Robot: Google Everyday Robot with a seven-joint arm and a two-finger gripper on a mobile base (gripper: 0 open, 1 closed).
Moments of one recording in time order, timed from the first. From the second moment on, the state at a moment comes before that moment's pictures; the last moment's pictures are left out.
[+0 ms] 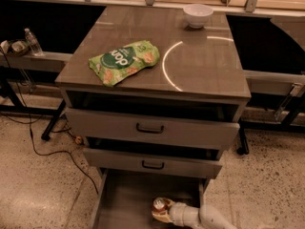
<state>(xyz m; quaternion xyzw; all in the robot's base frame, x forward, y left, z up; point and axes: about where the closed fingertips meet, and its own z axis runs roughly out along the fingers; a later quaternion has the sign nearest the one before) 0.474 -0.034 0.161 -0.40 0.73 0.36 0.42</state>
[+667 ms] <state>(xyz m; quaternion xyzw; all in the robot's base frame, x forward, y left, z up) 0.467 -0.131 0.232 -0.39 0.75 0.27 0.47</state>
